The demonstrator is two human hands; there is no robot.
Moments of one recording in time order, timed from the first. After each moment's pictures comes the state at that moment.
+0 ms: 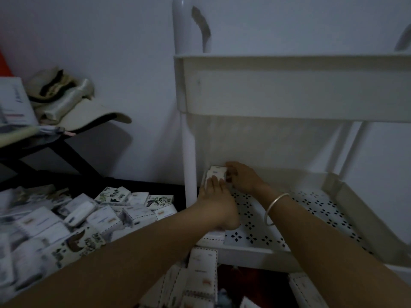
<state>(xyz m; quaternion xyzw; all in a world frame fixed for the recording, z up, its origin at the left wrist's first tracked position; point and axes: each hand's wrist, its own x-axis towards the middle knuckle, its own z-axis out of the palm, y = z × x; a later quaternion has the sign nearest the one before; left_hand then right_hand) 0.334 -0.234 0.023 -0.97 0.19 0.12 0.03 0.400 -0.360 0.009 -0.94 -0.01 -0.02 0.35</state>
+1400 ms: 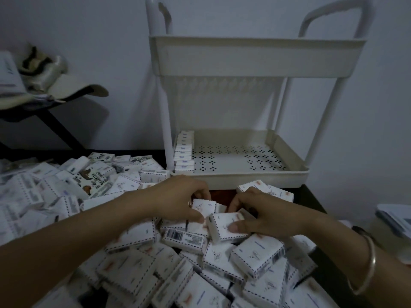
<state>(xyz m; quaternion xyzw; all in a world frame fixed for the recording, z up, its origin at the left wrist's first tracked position) 0.191 -0.146 0.040 -0.87 0.46 0.11 -0.13 0.086 -0.361 0.028 -0.95 -0.10 0.11 0.26</state>
